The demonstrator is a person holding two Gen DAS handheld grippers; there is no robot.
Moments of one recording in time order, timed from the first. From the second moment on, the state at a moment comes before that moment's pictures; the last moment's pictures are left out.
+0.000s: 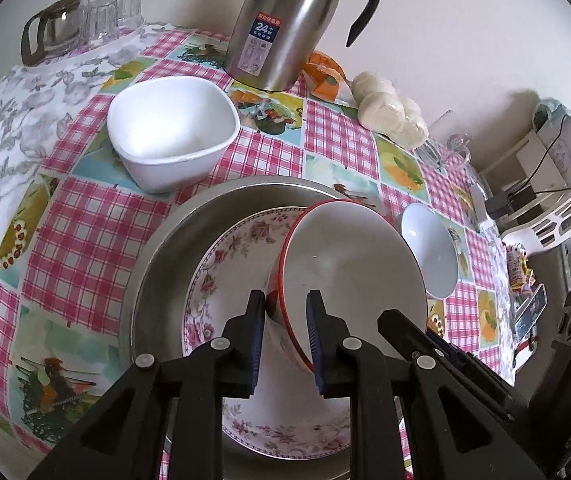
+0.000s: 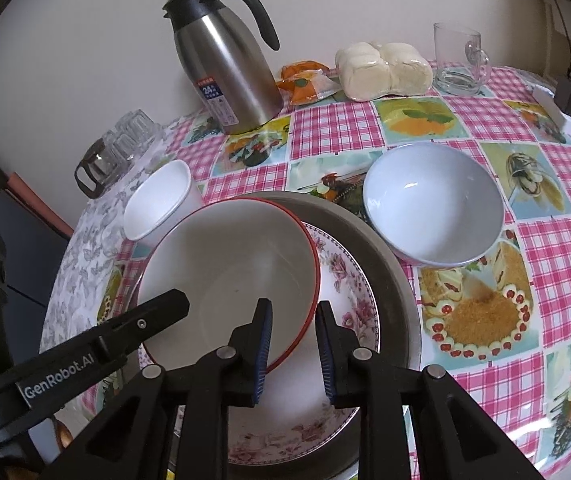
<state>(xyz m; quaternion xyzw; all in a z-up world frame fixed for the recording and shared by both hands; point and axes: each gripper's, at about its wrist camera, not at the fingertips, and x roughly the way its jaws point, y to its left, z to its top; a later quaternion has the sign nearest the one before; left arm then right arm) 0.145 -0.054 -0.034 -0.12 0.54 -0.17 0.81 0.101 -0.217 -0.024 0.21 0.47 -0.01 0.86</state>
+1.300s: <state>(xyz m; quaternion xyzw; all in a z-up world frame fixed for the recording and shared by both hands) 0.134 -0.036 -0.003 -0.09 0.51 -0.14 0.84 0.092 -0.210 0.003 0.15 0.46 -0.04 0.88</state>
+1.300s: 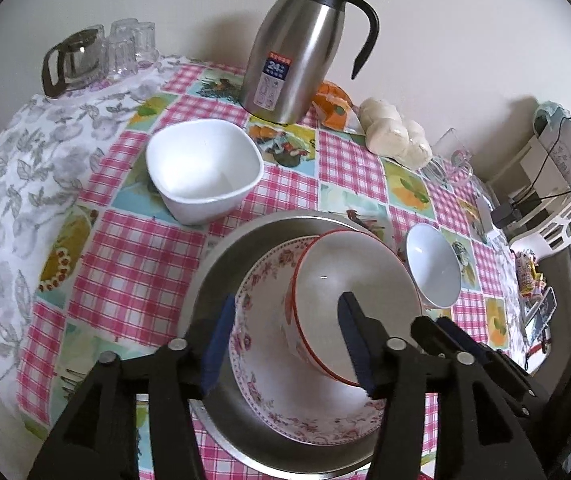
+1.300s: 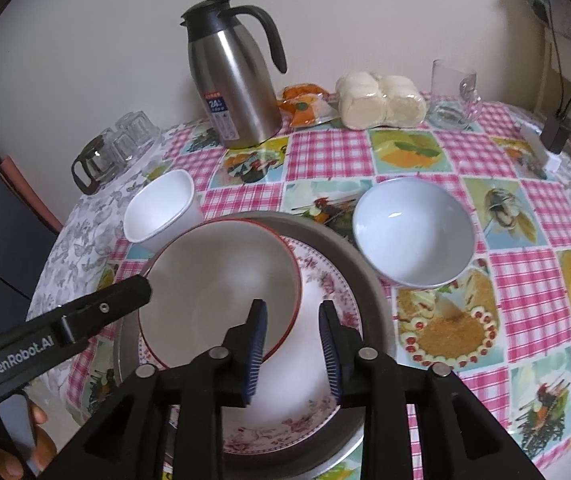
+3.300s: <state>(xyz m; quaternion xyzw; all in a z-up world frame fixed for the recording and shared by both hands) 0.159 0.021 0.000 -0.10 0.47 -0.04 0.87 0.087 -0.212 0.012 0.12 0.44 -0.09 0.89</state>
